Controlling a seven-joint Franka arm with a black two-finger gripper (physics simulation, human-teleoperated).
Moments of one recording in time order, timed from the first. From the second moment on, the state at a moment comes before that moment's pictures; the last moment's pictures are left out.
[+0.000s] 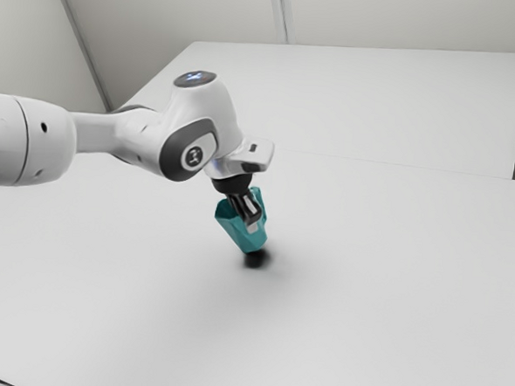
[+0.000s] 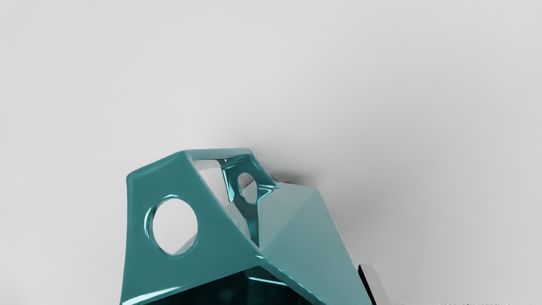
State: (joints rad) arm 0.19 0.10 -0.46 -2.09 0.01 2.25 0.32
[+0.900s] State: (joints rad) arm 0.26 0.16 -0.46 -2.12 0.20 2.24 -0.08
